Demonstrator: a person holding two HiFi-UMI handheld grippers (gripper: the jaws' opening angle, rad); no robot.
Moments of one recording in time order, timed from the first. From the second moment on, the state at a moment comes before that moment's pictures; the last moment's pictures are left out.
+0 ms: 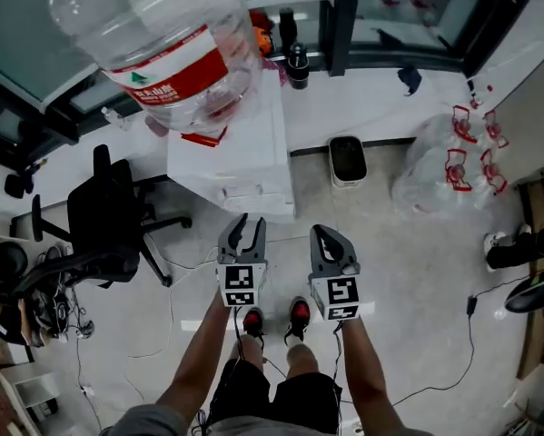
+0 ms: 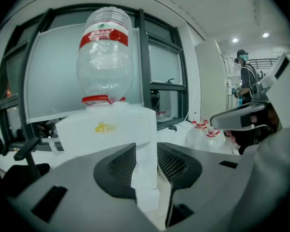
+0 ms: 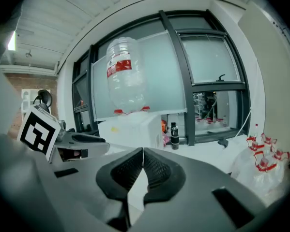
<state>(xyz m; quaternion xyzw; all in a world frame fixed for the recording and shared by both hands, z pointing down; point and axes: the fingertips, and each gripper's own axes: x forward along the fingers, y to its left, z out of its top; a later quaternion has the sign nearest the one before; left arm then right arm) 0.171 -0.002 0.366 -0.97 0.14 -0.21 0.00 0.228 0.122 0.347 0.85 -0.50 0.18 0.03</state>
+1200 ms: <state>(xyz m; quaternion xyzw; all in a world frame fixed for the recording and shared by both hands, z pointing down) -0.003 -0.018 0.140 -0.97 0.22 -0.12 0.00 0.111 0.090 0.129 0.81 -0.58 0.06 0.04</state>
